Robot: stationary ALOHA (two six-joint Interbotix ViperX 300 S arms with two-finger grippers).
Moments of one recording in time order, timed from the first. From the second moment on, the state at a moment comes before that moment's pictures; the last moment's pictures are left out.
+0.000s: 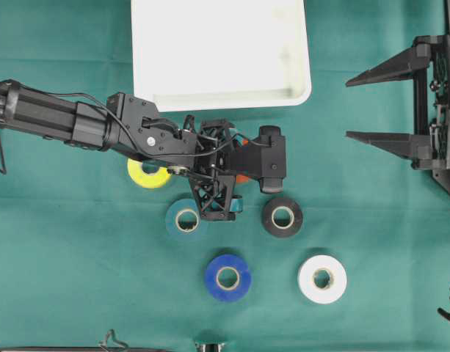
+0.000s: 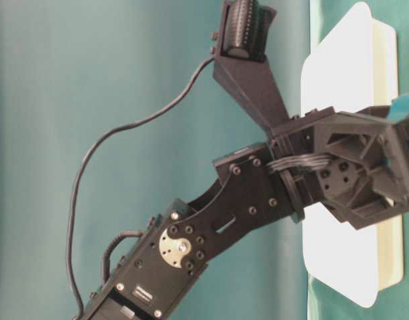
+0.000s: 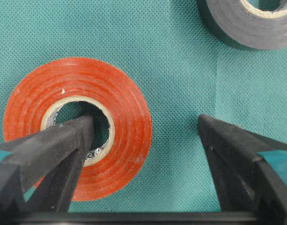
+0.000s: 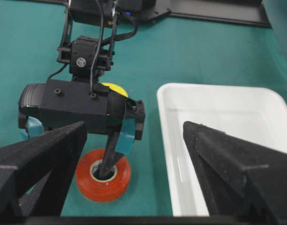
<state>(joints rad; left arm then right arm) -0.09 0.41 0.17 0.00 0.50 -0.10 -0.03 -0.90 1.11 0.02 -0.02 0.03</state>
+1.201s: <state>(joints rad) -0.11 0.39 0.17 0.00 0.55 -0.10 -0.03 -0.89 1.11 0.02 -0.02 0.03</state>
